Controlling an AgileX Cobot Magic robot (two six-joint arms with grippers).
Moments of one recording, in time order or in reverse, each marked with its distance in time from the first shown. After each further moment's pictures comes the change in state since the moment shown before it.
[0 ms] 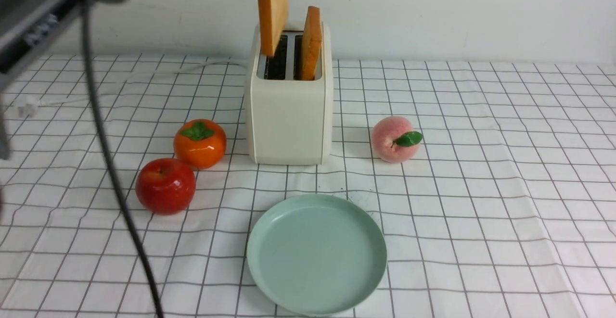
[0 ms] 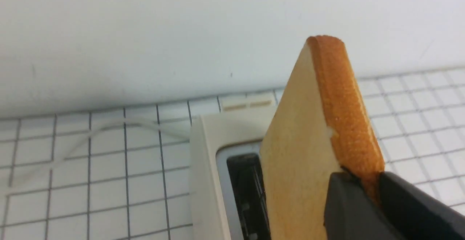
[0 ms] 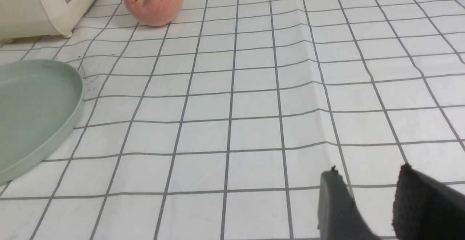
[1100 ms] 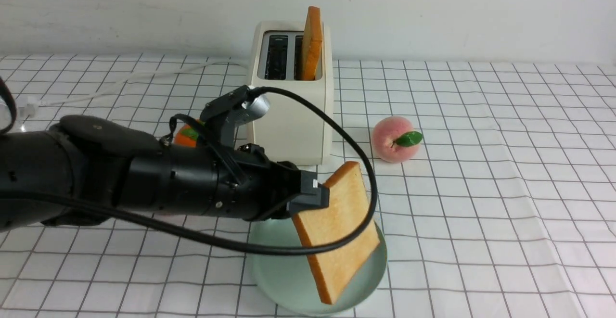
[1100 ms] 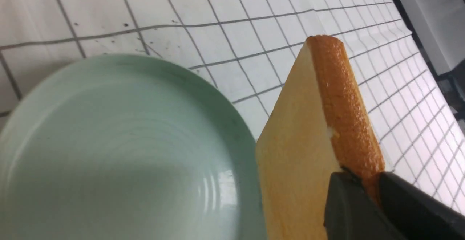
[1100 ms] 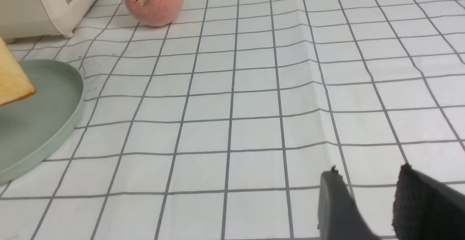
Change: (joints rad) right arm 0.000 0.000 0.000 0.000 0.000 0.000; left arm 0.000 -0.359 1.316 -1.611 -0.263 1.301
